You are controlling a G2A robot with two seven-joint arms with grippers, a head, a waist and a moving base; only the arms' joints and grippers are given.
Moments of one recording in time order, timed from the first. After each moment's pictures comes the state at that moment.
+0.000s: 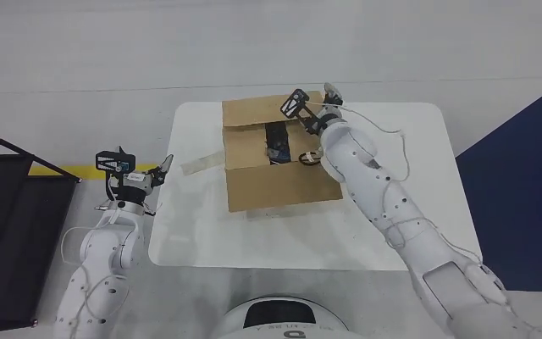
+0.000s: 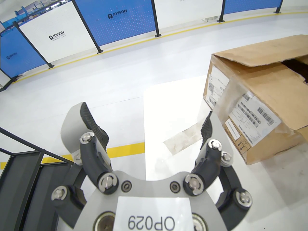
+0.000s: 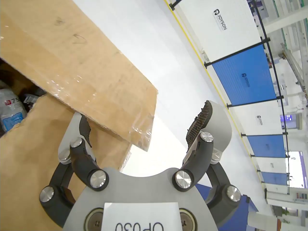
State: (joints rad) left arm 1.73 -1.15 -1.60 -1.80 1.33 0.00 0.00; right arm -0.86 -1.30 0.90 -1.37 -1.76 -0.06 0.66
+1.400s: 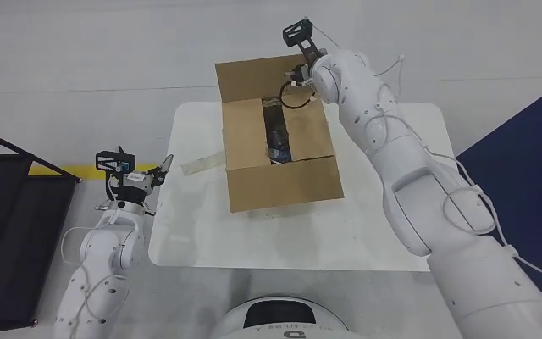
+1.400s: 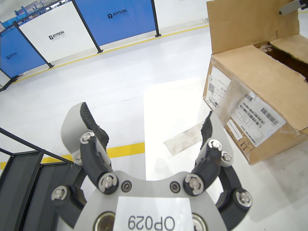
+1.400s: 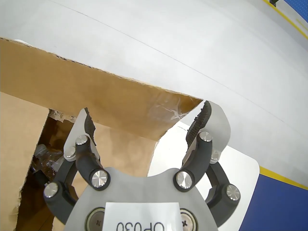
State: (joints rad) left arm 1.73 -1.15 -1.60 -1.80 1.33 0.00 0.00; right arm -0.26 -1.60 0.80 -0.42 -1.10 -0.08 0.57
